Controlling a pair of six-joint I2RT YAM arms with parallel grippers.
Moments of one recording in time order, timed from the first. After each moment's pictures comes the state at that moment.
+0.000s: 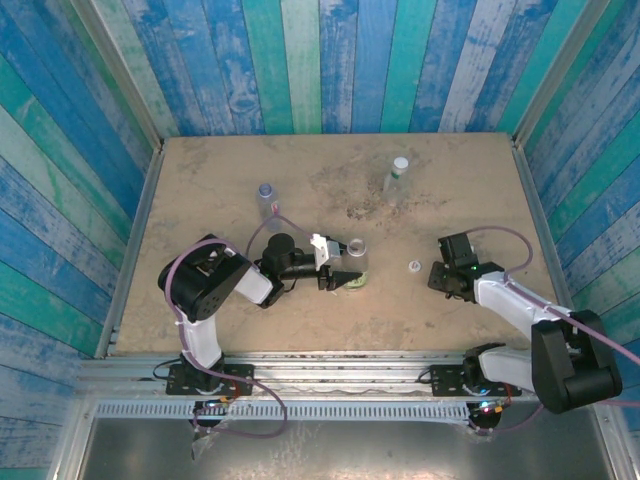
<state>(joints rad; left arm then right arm) -0.65 1.84 0.50 1.26 0.78 0.10 0.26 1.21 0.48 -0.40 0.16 0.54</state>
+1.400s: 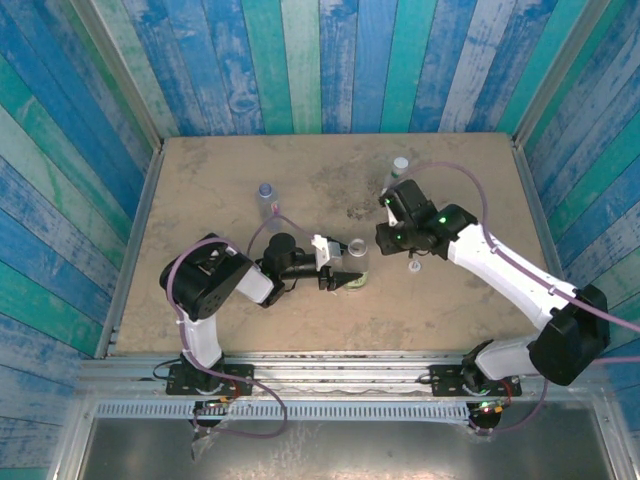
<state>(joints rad) -0.65 1.86 0.51 1.25 0.79 0.13 0.66 1.38 1.18 -0.82 0.08 0.35</state>
